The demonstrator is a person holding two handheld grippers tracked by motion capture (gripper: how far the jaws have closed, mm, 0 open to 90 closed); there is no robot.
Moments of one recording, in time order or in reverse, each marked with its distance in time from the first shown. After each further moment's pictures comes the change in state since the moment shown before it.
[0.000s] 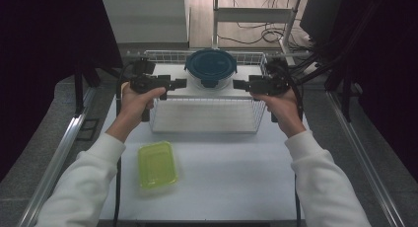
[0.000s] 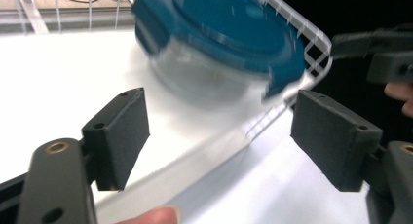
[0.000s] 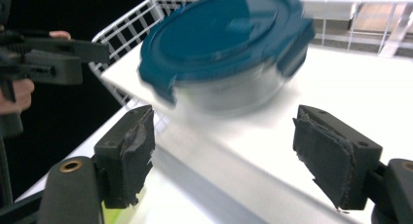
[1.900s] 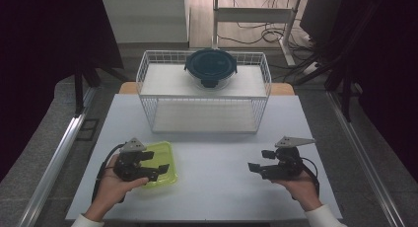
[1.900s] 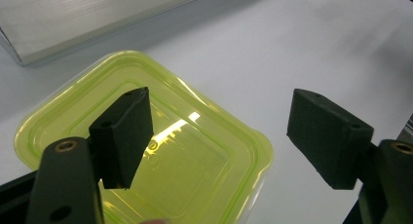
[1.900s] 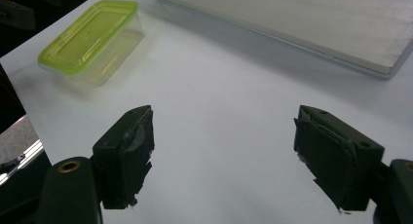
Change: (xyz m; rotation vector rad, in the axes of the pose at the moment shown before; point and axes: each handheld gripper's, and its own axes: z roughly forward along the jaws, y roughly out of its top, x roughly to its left) left arm -0.019 -0.189 -0.034 0.225 0.069 0.140; right arm 0.003 -0.197 -0.039 0.182 0.009 -0.075
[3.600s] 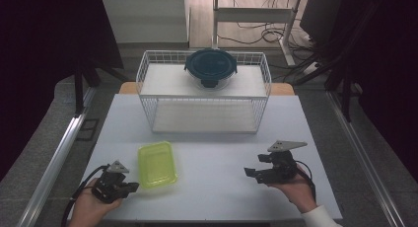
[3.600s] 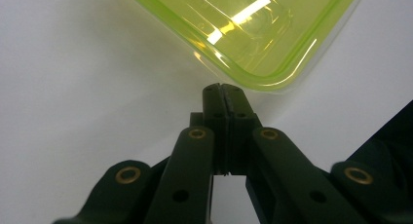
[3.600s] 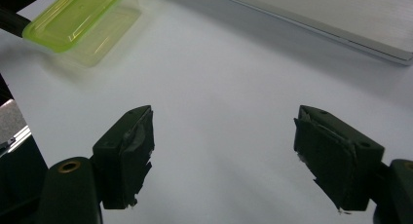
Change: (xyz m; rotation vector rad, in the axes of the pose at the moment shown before) left arm 0.023 -0.069 -0.015 0.290 0.078 -0.031; right arm 0.008 -0.007 0.014 0.059 -0.013 -0.028
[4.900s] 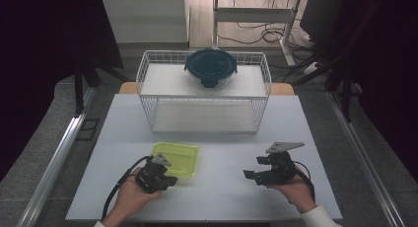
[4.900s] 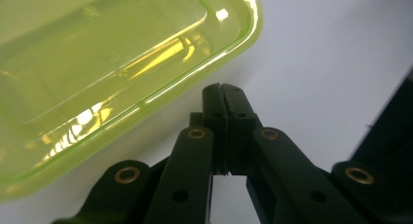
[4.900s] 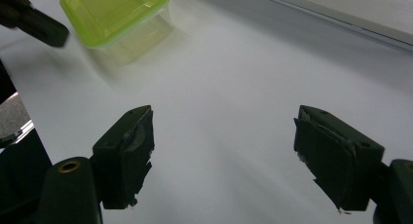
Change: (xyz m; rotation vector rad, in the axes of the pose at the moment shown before) left arm -0.054 0.068 0.030 -0.050 -0.128 0.115; right arm -0.001 -0.003 0.005 0.031 0.019 0.000
